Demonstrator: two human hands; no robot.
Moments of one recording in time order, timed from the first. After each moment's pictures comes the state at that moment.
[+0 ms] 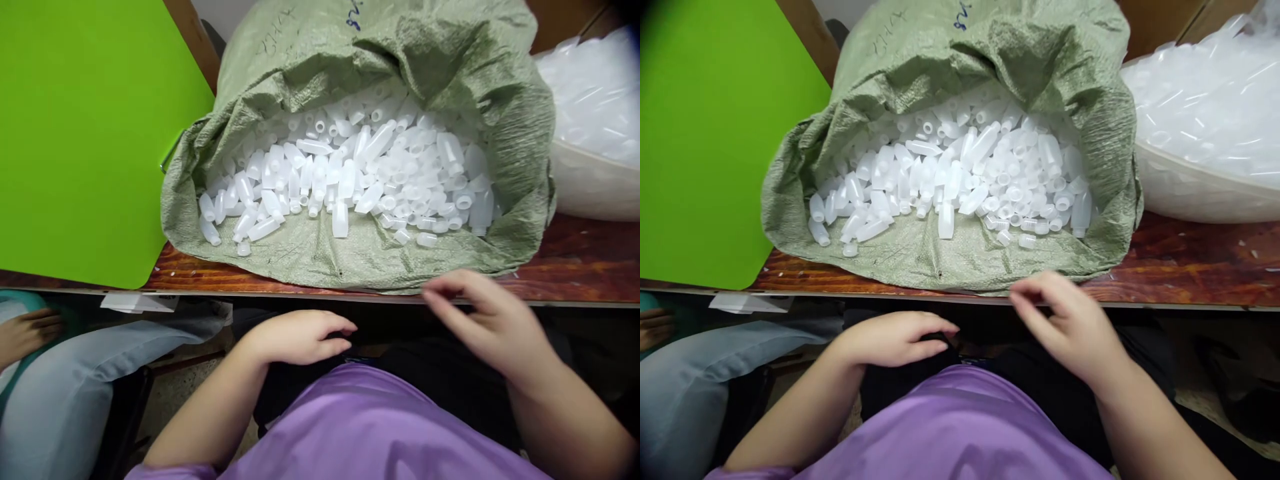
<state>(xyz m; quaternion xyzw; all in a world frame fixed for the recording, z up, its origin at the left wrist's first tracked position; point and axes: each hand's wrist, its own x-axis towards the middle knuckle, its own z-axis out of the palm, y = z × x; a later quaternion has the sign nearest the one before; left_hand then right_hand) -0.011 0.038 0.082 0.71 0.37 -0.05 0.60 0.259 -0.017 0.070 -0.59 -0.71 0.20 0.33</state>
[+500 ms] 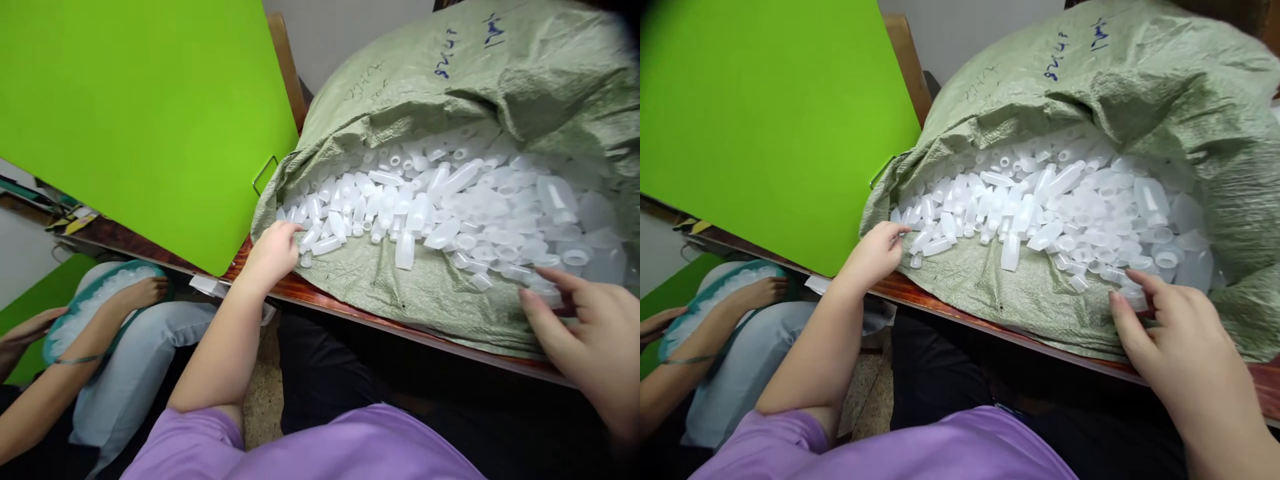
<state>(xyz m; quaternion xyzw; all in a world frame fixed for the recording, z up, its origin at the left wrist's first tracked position) -0.109 0.123 0.135 0.75 0.66 0.10 0.01 0.288 0.040 0.033 -0.68 -0.68 -0.10 0.26</state>
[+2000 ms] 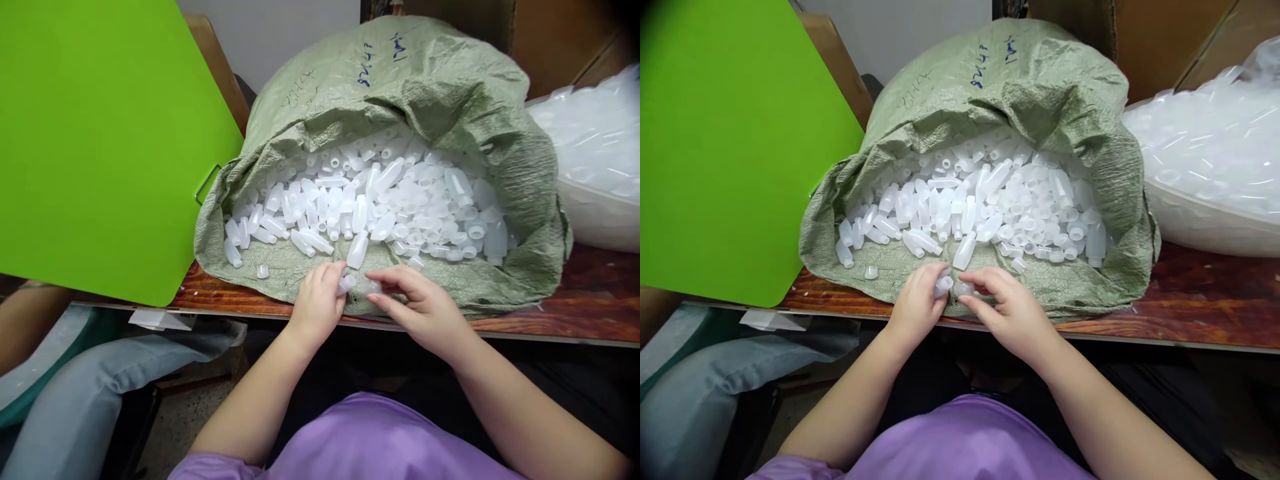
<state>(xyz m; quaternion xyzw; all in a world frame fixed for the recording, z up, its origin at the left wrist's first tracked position) 0.007 0.074 0.065 0.84 0.49 0.21 0.10 0.193 0.037 0.073 -0.49 -0.70 0.28 0.44</state>
